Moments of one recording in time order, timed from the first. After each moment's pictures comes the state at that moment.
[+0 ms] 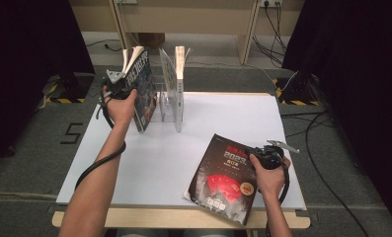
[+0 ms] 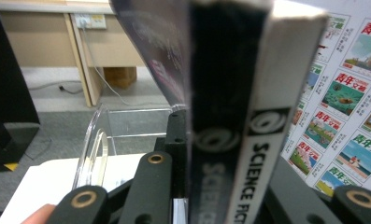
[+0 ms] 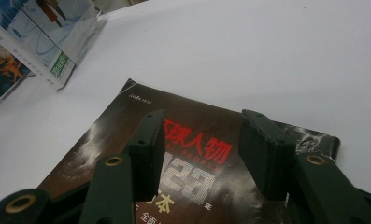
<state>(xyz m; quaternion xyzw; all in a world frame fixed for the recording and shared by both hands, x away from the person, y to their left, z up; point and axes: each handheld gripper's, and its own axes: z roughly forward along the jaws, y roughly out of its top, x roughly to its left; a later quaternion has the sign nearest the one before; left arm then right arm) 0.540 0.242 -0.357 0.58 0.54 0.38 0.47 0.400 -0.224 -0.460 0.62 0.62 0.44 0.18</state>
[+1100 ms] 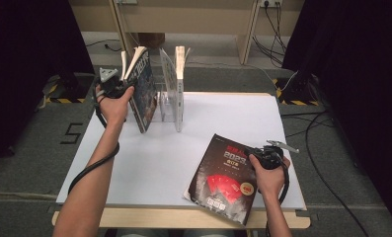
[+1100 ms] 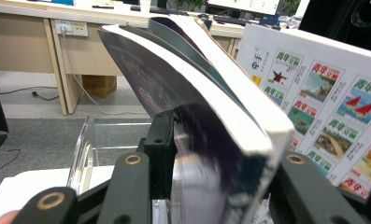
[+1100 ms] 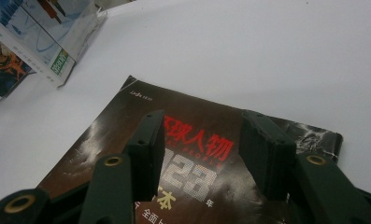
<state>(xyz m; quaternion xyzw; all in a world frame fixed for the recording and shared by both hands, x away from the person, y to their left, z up) 0.531 0.255 -0.339 0.57 0.53 0.34 0.52 0.400 -0.224 -0.460 0.62 0.62 0.44 0.17</state>
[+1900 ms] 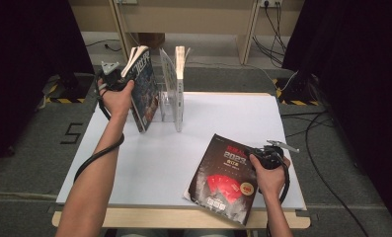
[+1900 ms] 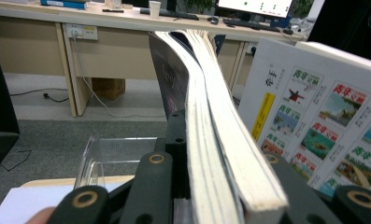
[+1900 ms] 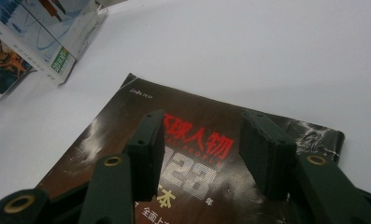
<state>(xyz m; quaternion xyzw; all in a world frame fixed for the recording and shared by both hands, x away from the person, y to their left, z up) 0.550 0.249 -0.330 0.56 0.54 0.36 0.52 0.401 -0.226 -0.461 0.62 0.62 0.44 0.17</state>
